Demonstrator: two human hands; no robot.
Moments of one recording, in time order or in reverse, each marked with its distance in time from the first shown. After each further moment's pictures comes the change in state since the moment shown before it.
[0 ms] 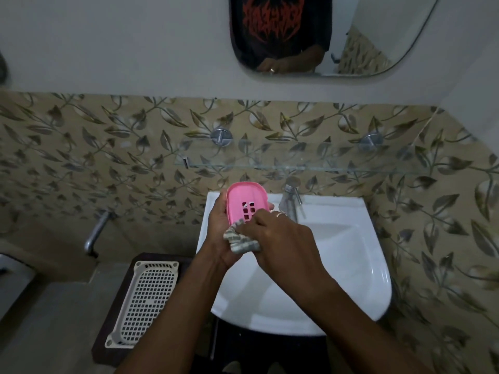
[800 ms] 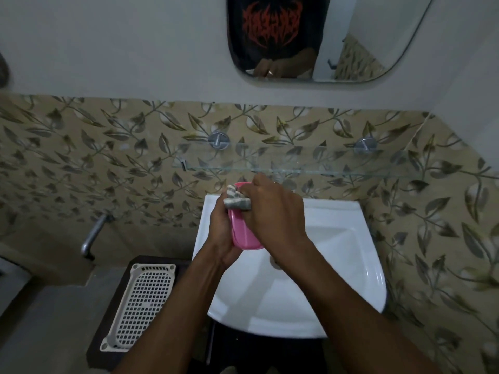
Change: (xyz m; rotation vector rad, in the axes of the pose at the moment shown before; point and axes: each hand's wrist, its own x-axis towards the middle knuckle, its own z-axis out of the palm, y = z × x) left_hand 0.000 -0.008 0.007 0.199 -0.019 0.213; right_hand 0.053 0.002 -0.009 -0.007 0.085 0.156
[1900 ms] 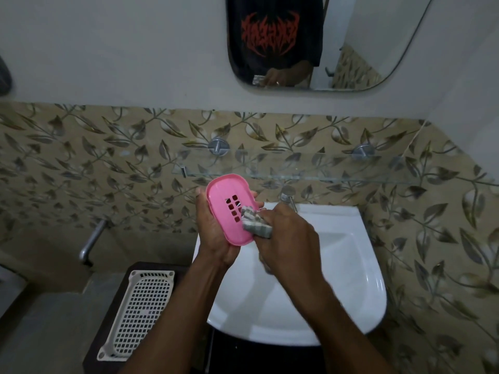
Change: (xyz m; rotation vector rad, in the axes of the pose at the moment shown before) left_hand -0.002 0.014 0.004 -0.136 -0.050 0.119; right_hand -0.044 0.007 -0.013 0.241 -0.006 0.233
